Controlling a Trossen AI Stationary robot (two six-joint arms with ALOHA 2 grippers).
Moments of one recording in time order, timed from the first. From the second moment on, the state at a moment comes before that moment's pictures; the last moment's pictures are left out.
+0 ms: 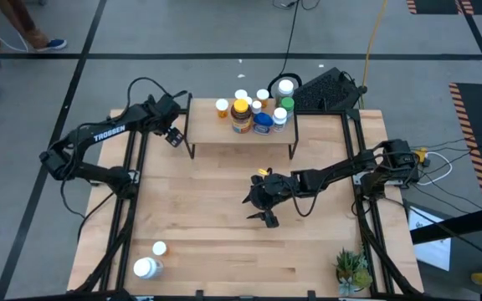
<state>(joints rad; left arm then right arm) 0.83 1.29 0.86 -0.78 -0.26 0.01 0.12 1.71 0.86 0.25 -0.19 -0.06</state>
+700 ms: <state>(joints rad) 0.83 1.27 0.78 -0.78 -0.27 -0.11 0.12 1.71 0.86 0.25 -0.18 -0.04</state>
